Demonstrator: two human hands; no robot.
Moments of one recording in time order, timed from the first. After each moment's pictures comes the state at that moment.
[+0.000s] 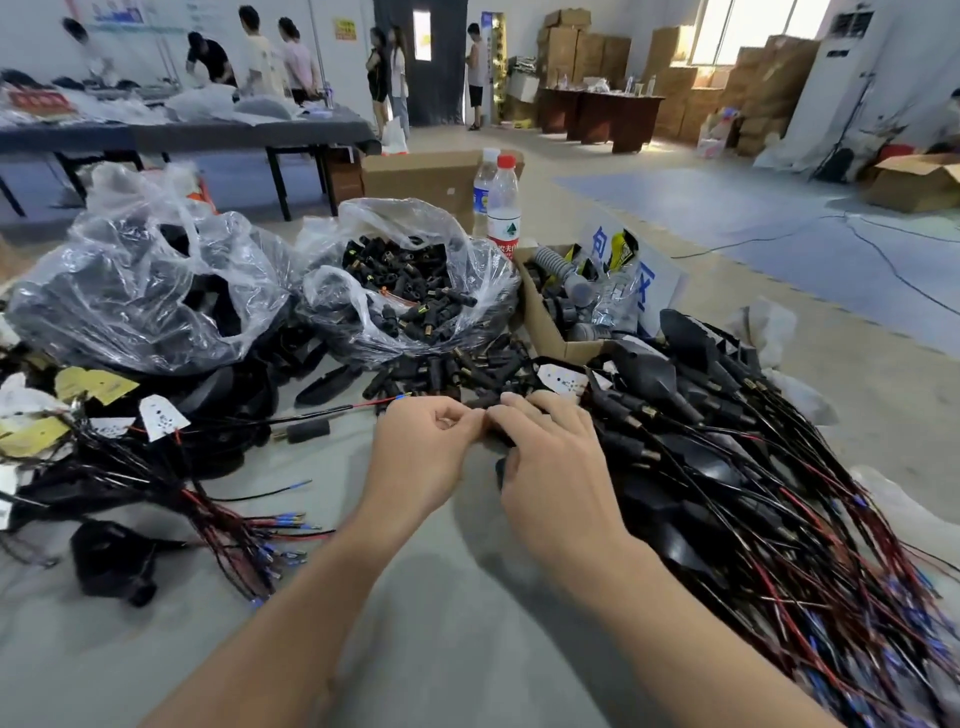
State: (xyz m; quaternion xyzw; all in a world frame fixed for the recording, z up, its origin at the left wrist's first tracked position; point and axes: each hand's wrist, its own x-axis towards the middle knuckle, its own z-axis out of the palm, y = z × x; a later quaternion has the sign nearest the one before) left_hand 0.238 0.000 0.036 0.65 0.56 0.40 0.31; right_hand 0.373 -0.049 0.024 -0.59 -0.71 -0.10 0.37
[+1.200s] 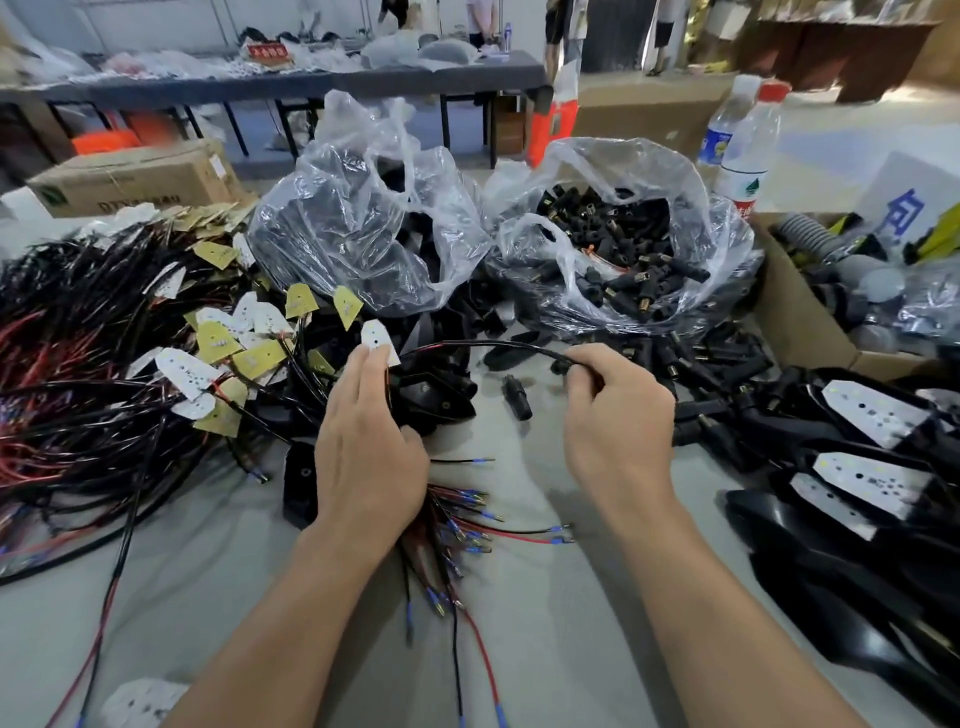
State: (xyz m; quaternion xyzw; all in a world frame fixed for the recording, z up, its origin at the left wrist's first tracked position) left_hand 0.048 0.007 -0.013 0.57 0.74 0.36 -0.02; right_hand 0.246 0.052 0.000 -0.59 -0.61 0.15 0.51
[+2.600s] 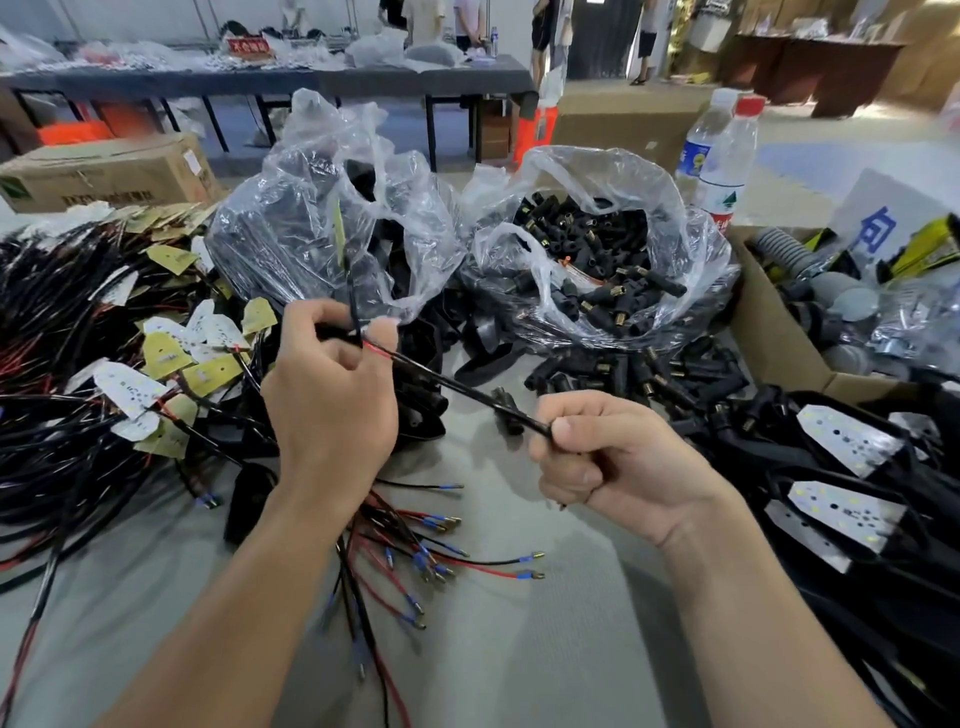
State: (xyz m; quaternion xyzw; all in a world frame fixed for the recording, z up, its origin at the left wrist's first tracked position) left_hand 0.068 0.037 0.045 0.46 0.68 0.56 0.02; right_hand 0.296 0.065 0.020 -0.17 -0.50 0.80 0.28
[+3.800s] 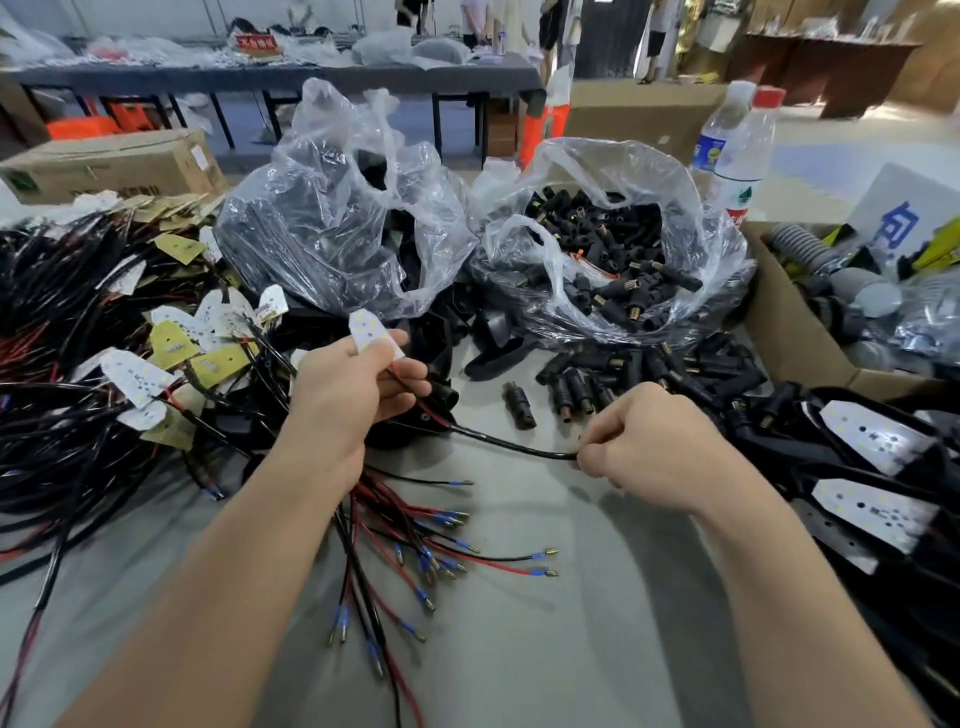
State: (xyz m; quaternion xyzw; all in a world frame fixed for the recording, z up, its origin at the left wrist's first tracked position) left_hand 0.052 0.048 0.042 0.33 0.58 0.60 0.45; right_hand 0.305 0.064 0.033 -0.62 -0.73 0.25 0.13
